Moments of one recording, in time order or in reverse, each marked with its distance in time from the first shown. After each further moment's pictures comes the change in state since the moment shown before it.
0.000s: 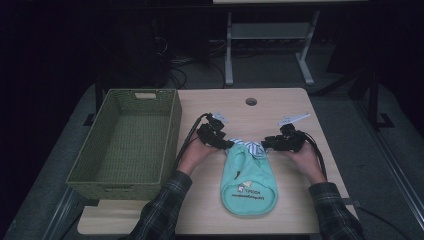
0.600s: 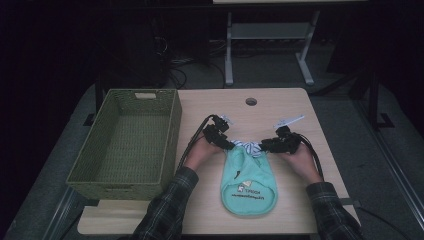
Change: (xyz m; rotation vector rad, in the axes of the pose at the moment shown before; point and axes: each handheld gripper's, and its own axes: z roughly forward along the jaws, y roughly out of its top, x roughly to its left) left arm 0.012 -0.001 0.039 0.125 0.014 0.015; right arm -0.001 -0.004 0.017 0.031 0.024 -0.009
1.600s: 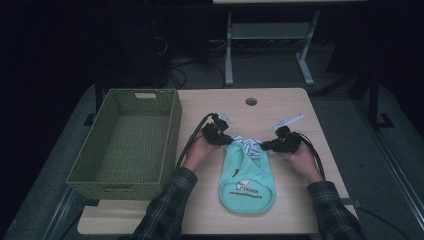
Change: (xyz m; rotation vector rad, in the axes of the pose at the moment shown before) left arm -0.009 0.003 -0.021 -0.091 -0.003 0.069; right arm 0.005 0.005 -0.008 0.038 -0.008 -0.035
